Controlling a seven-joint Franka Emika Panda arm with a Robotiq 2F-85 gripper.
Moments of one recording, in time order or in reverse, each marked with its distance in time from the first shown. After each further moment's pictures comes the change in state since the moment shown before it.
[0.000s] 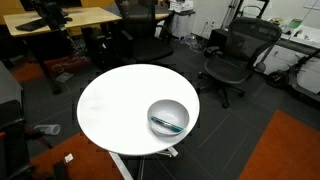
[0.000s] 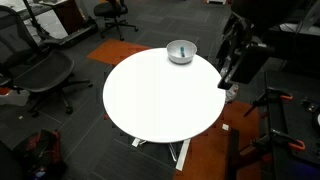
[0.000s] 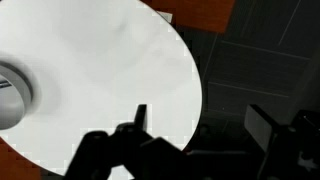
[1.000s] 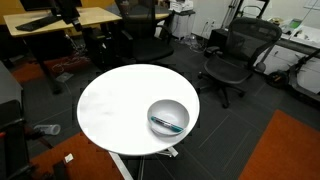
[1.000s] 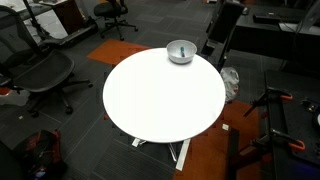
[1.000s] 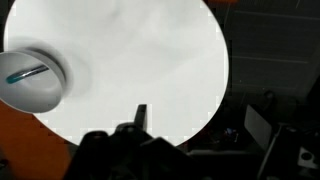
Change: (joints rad) arm -0.061 0.004 -0.073 0.057 -0.031 0.032 0.001
